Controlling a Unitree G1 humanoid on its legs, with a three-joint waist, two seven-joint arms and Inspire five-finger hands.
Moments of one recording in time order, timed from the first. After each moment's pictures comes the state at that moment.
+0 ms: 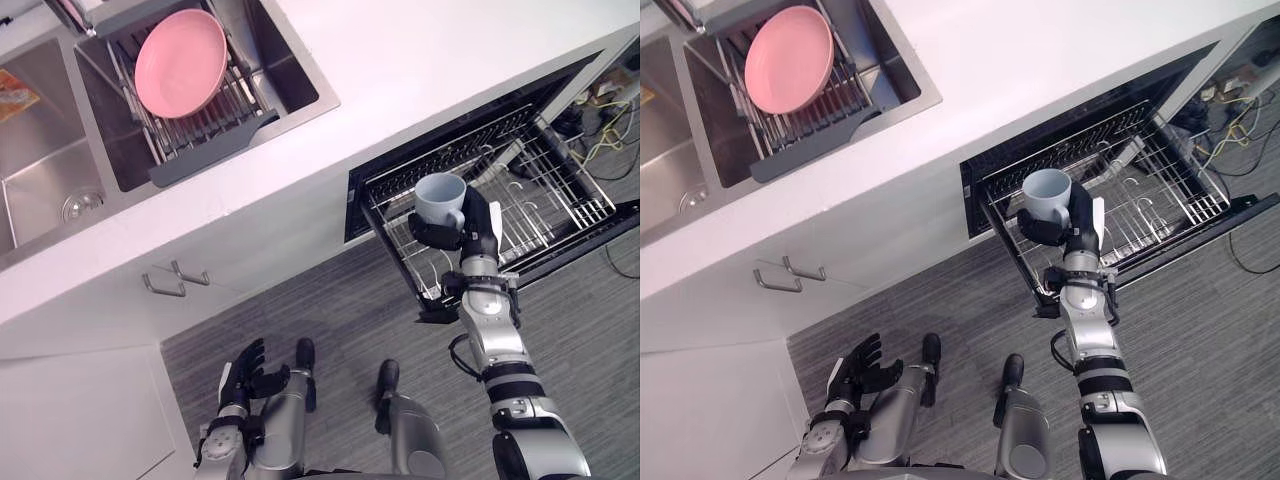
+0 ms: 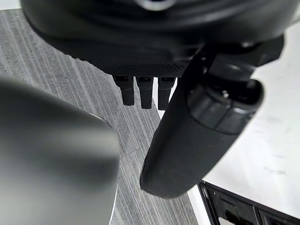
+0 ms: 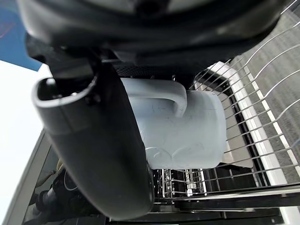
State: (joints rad) left arm 0.13 0.07 -0.02 0.62 -0.16 -0.18 0.09; right arm -0.43 -0.28 -0.05 0.42 0.00 -0.10 -0.26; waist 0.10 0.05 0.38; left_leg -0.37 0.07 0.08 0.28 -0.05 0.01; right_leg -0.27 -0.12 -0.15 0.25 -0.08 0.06
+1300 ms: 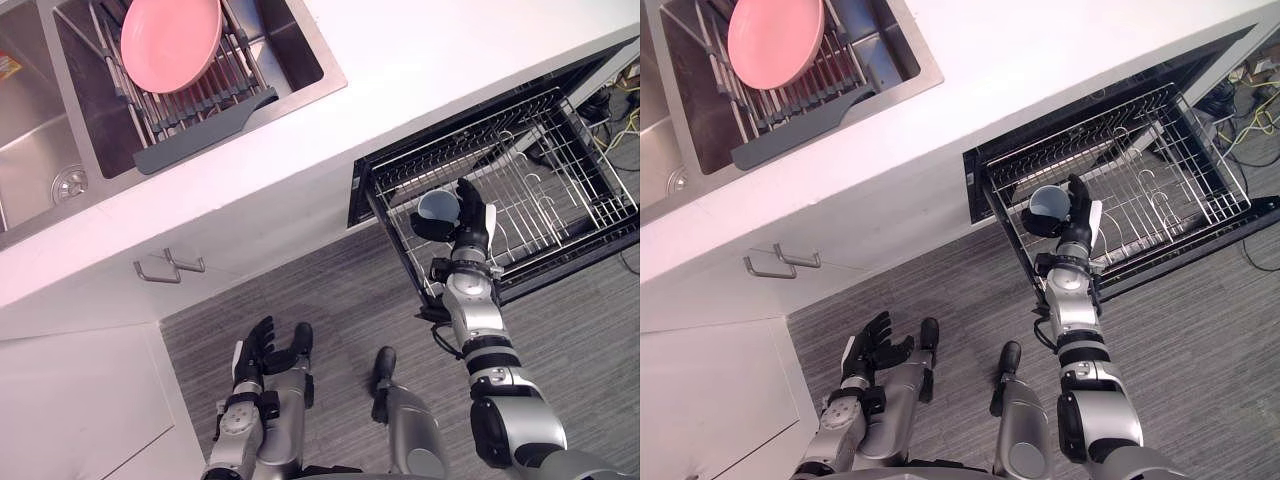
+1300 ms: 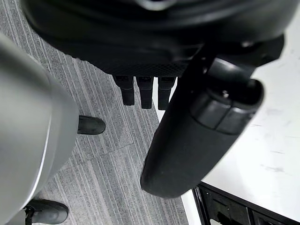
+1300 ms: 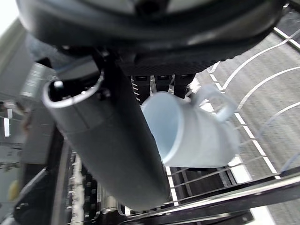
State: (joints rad) left arm 0.03 0.03 -0.05 0.66 -0.16 -0.20 0.15; right arm -0.48 -0.17 -0.13 0.50 0.00 -0.04 -0.35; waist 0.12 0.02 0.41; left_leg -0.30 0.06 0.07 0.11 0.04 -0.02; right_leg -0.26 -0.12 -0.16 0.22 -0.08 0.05
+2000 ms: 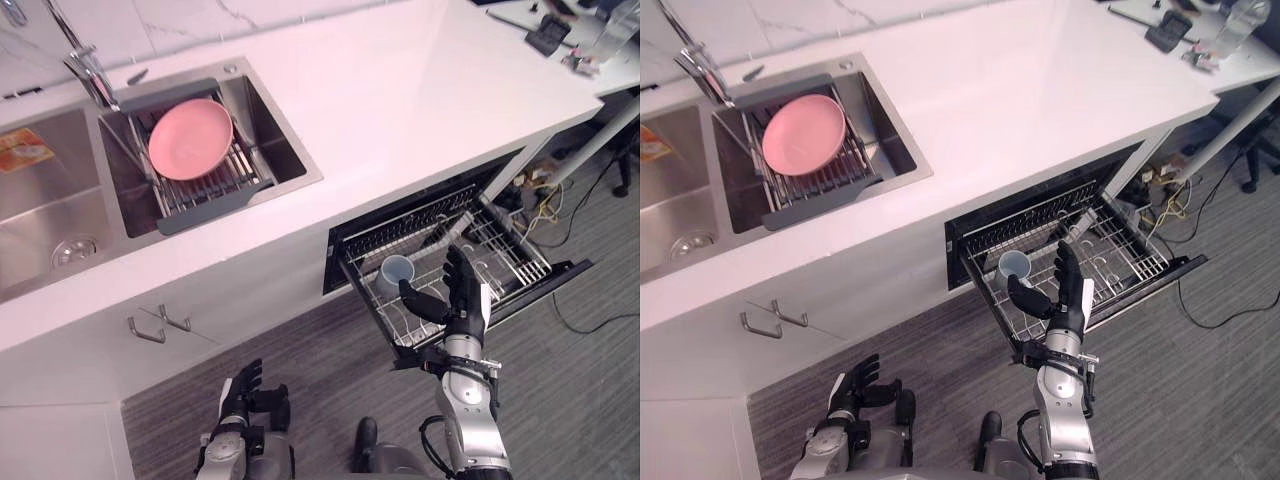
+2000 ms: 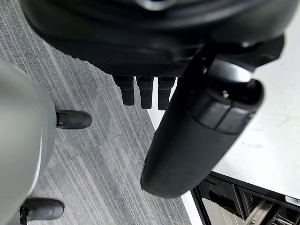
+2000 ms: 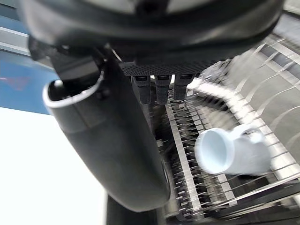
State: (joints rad) left arm 0.09 0.07 -0.01 0.83 -0.06 -0.14 0.11; right arm 0.14 0.03 -0.03 -0.01 -0.07 -0.11 -0.28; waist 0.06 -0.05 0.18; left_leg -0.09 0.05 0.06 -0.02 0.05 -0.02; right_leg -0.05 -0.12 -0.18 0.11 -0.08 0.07
